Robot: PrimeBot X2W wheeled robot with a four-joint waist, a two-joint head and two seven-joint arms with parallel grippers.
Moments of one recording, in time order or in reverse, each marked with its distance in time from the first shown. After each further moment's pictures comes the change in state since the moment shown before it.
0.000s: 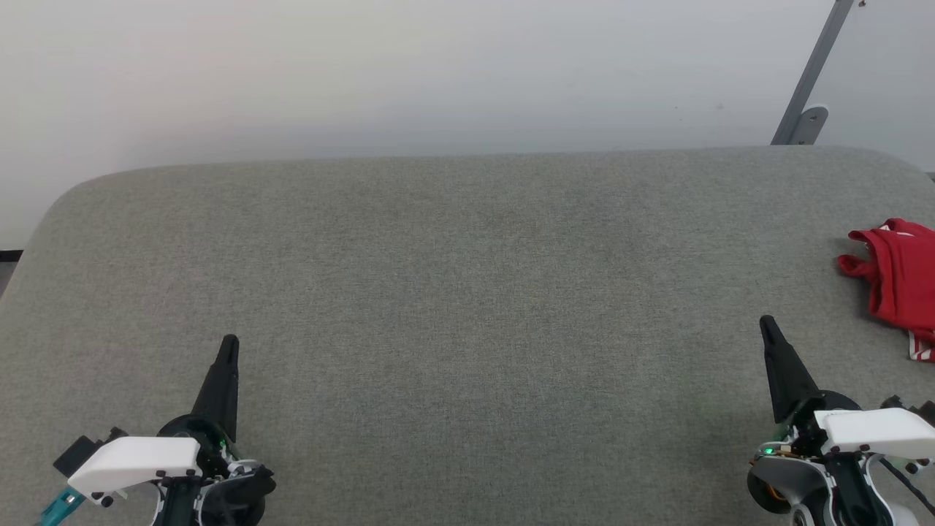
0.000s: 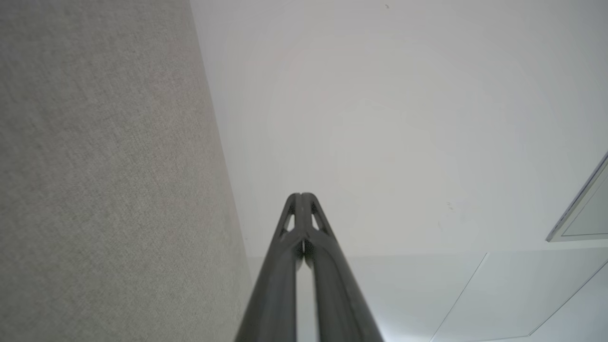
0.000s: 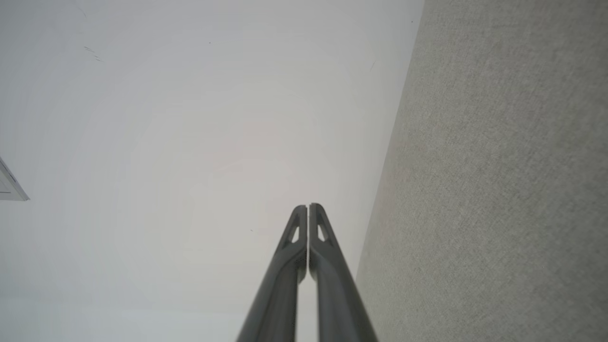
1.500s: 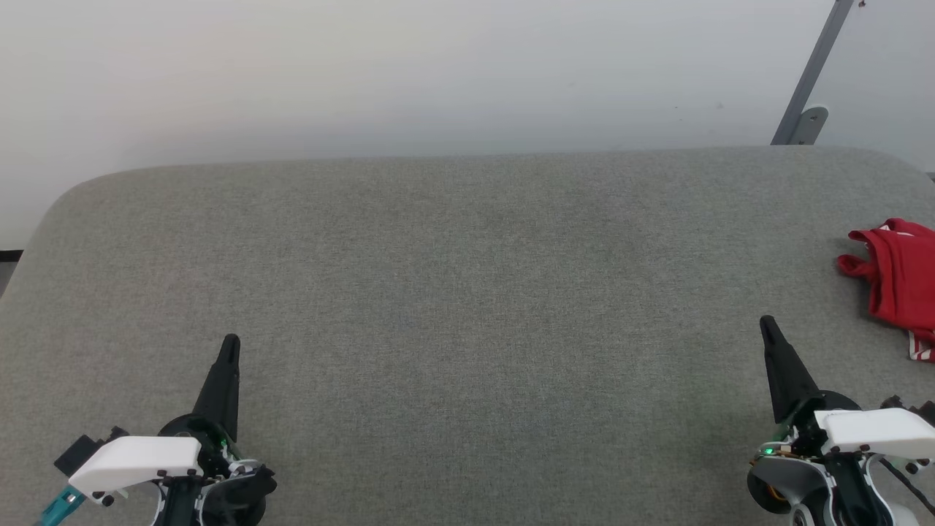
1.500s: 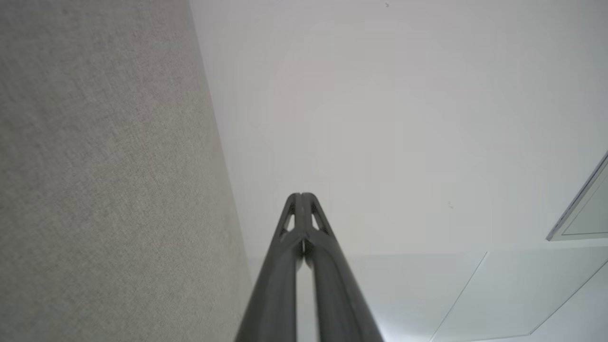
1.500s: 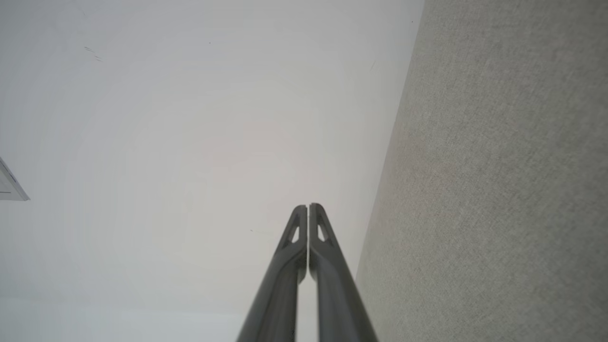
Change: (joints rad) left arm 0.000 0.008 -0.013 -0.001 -0.007 0.000 -0.011; right arm 0.000 0.000 0.000 0.000 0.000 0.000 0.000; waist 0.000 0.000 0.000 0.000
